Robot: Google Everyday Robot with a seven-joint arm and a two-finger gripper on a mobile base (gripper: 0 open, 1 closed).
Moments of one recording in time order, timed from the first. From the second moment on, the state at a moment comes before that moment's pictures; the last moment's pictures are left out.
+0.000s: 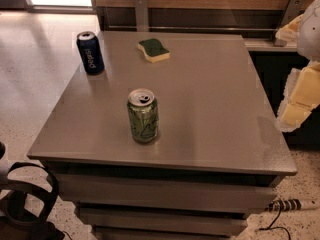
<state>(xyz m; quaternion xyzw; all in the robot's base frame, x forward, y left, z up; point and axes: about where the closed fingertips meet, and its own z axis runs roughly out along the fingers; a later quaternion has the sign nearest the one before) 0.438 -0.214 0.987 -0.60 0.78 -0.05 0.18</state>
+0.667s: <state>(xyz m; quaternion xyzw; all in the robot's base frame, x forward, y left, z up) 0.443 -0.205 0.987 -0.61 0.77 -0.01 0.21</state>
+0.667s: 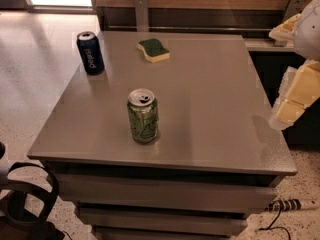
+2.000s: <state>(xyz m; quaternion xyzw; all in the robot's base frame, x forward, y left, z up) 0.443 -0.081 0.955 -0.58 0.64 0.27 0.42</state>
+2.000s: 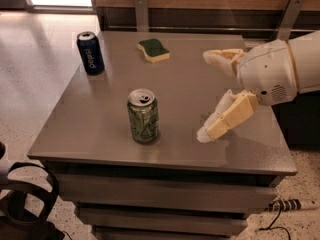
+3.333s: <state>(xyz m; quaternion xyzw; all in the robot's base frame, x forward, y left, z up) 0.461 -0.035 0.932 -0.54 0.62 0.32 0.48</state>
